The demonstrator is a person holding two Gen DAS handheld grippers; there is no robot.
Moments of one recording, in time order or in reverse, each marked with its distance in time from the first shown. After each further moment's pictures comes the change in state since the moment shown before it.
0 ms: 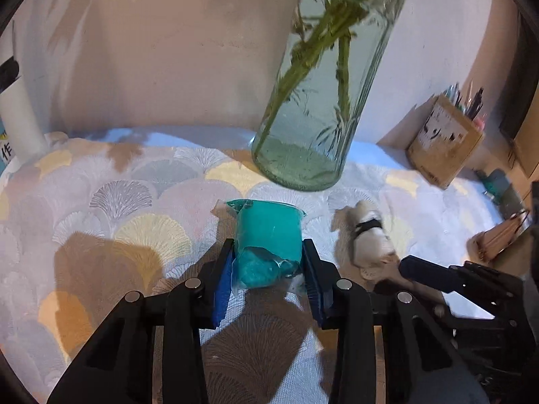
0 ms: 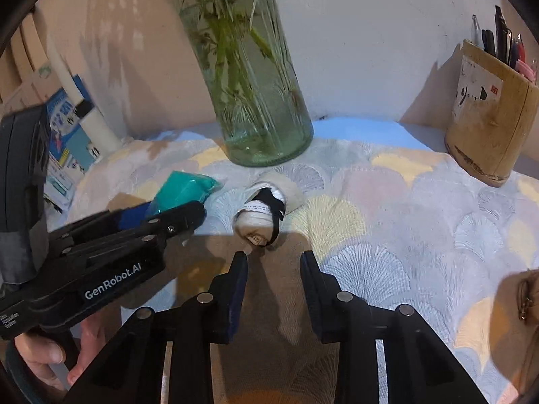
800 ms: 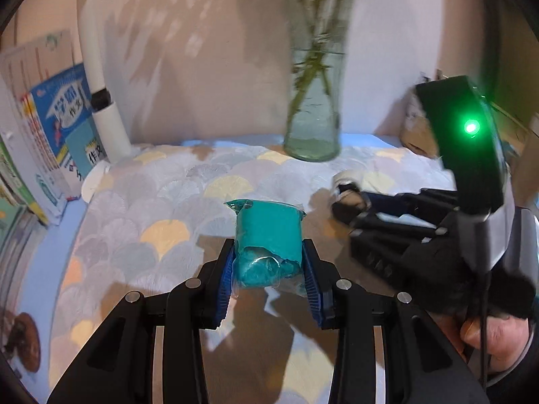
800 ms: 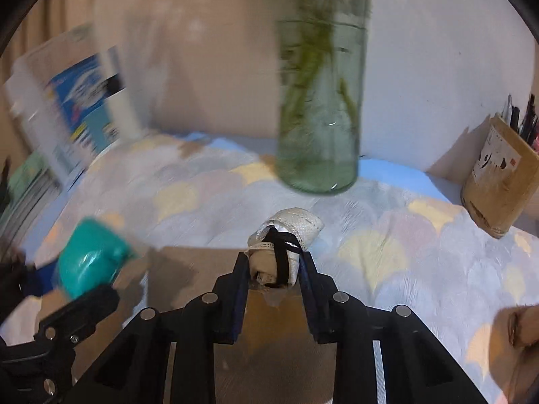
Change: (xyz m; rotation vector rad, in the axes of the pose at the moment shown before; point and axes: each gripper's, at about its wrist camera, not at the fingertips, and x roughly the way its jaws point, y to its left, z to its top) left arm -0.121 -0.024 -0.074 0.113 -0.097 0.197; right arm -0.004 0.071 -0.005 -0.191 -0.077 -0.079
